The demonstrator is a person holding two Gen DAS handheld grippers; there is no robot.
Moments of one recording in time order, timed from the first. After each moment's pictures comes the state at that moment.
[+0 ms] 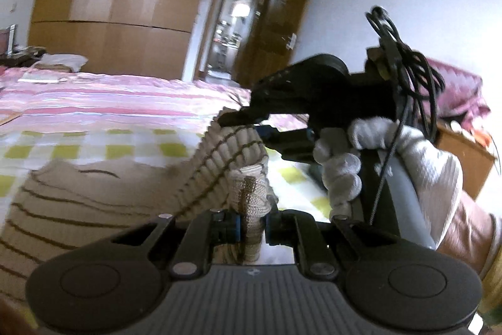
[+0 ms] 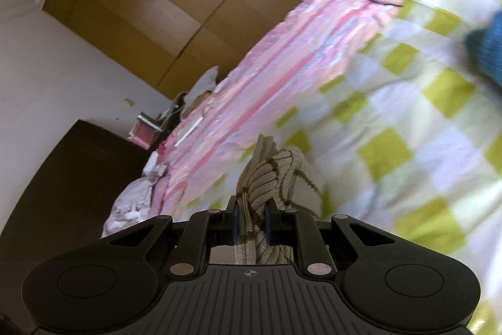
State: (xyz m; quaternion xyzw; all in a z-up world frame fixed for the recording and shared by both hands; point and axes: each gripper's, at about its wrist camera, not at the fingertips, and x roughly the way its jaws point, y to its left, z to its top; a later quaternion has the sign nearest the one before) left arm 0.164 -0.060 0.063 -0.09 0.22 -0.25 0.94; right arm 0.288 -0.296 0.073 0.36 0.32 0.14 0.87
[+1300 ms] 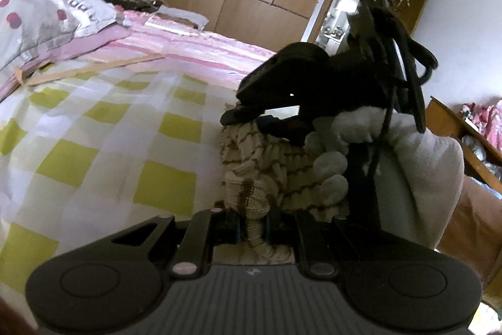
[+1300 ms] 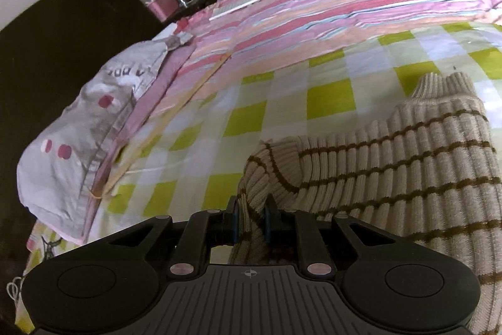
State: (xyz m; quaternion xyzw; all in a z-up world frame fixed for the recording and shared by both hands) left arm 0.191 0.141 0.002 -0.17 0.29 -0.08 0.94; right arm 0.350 -0.002 0.013 0.16 0.43 0.20 0.87
